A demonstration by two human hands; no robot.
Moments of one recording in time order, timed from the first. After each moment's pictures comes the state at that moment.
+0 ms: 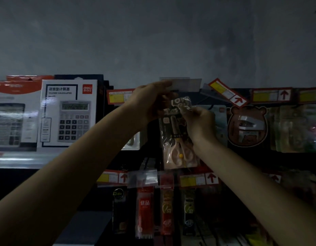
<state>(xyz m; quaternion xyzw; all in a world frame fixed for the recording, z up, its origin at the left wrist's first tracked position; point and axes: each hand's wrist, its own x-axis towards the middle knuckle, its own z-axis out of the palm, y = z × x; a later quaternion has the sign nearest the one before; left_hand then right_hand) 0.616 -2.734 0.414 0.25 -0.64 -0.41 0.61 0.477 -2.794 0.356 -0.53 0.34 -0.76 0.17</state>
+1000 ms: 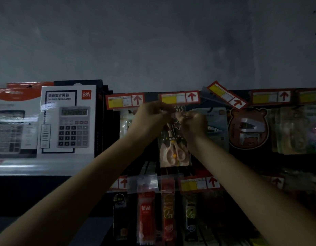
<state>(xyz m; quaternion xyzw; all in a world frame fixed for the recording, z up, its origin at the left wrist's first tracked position) 0.615 -2.740 0.371 0.31 -0.75 -0.15 0.57 0.484 -2.815 0.363 -0.52 0.36 -0.74 0.22</state>
